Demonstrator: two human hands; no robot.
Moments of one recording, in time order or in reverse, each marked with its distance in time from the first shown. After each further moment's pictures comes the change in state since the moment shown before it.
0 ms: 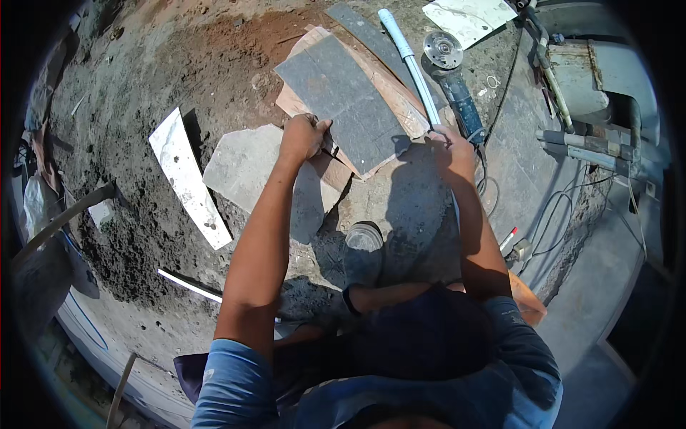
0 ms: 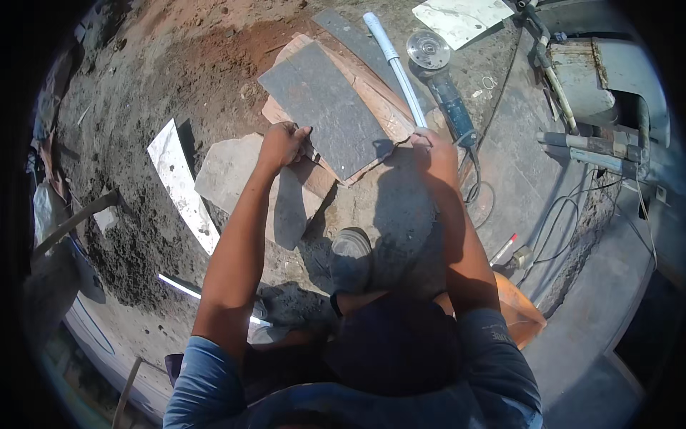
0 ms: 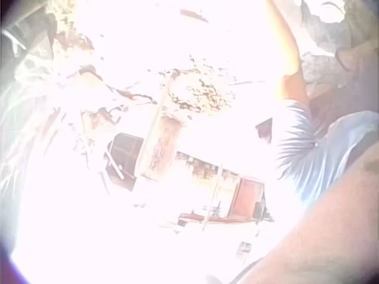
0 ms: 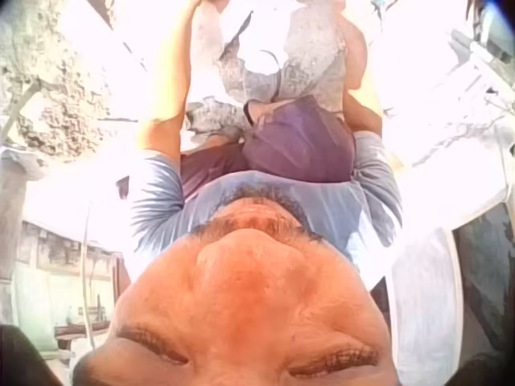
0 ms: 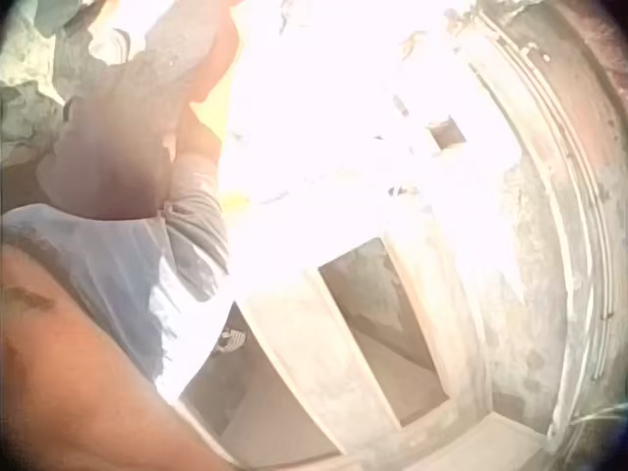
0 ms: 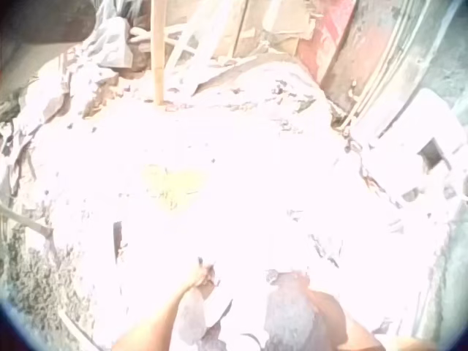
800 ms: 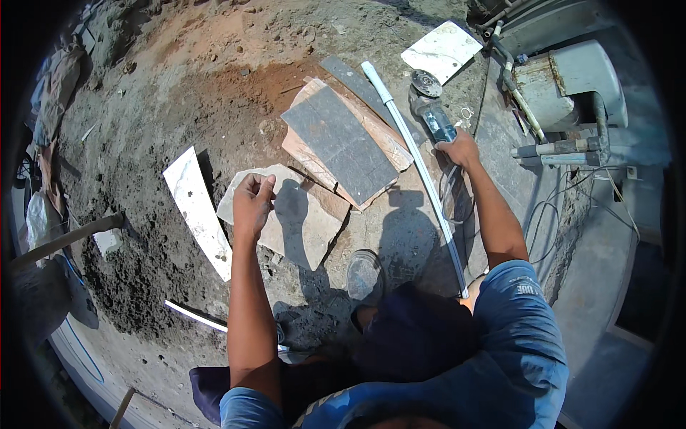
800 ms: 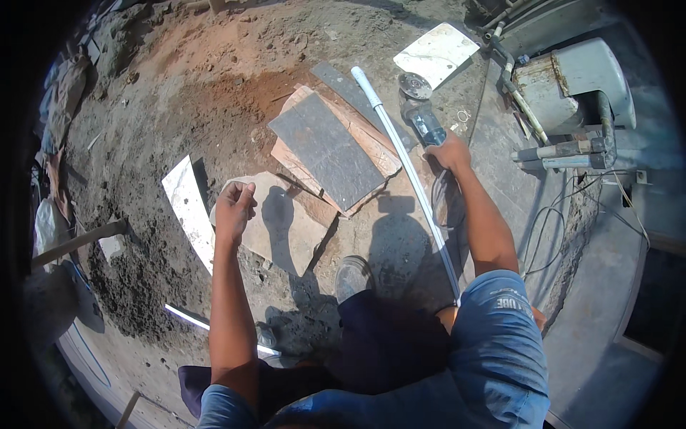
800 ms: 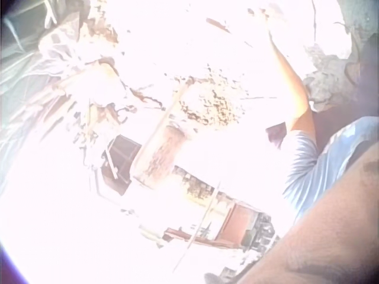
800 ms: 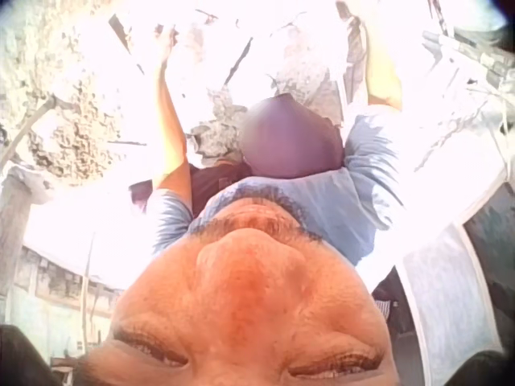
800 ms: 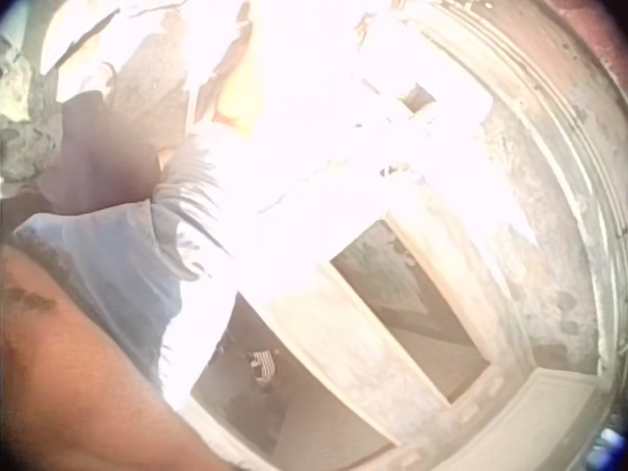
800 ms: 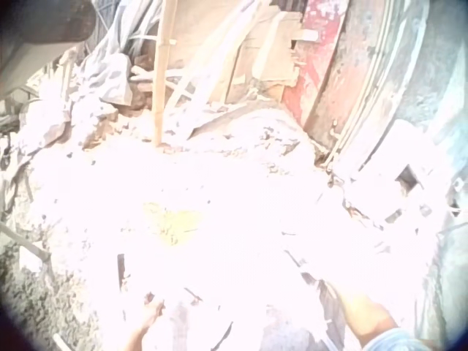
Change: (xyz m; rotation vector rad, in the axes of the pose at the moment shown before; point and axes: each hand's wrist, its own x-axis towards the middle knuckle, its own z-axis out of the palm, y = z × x) left_hand -0.123 -0.005 -0.089 -0.548 0.241 0.071; right_hand 0.084 -0.007 -0.086 -0.649 0.075 -0.033
